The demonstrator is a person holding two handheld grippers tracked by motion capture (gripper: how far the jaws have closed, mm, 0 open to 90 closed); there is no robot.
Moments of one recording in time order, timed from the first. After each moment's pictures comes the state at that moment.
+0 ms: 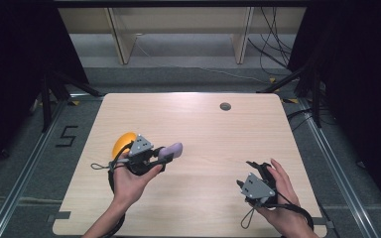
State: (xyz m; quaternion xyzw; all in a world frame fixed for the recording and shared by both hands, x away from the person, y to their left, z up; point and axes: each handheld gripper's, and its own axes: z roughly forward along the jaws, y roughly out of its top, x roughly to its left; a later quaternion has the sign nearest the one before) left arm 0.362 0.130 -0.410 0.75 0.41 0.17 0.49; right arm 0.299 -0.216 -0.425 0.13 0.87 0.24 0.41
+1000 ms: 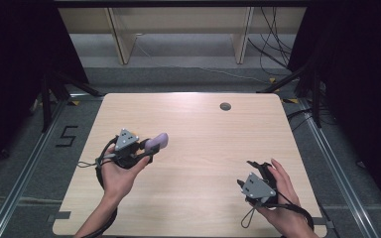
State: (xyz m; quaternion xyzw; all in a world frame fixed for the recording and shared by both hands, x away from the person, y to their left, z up) left arm 0.371 0.159 -0.402 0.72 0.44 0.22 0.49; right arm 0.299 -0.217 -0.425 0.14 0.87 0.25 0.41
